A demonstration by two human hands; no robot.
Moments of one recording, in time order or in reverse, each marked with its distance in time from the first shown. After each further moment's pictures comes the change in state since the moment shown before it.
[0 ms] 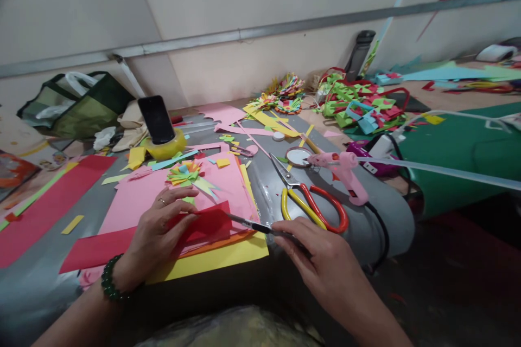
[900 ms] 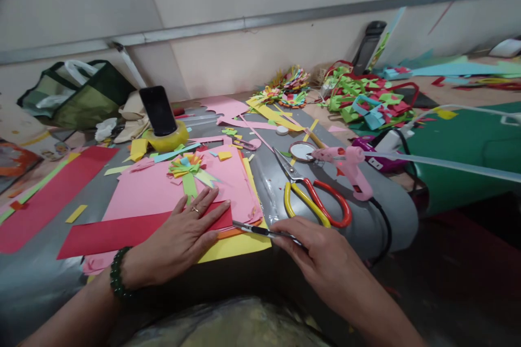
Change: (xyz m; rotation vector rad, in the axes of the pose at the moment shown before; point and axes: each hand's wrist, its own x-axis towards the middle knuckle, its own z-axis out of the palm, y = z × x) left_hand -0.005 0.017 0.005 0.173 -0.630 -0.043; right_hand 0.001 0.002 -0.004 0.015 -0.198 0.050
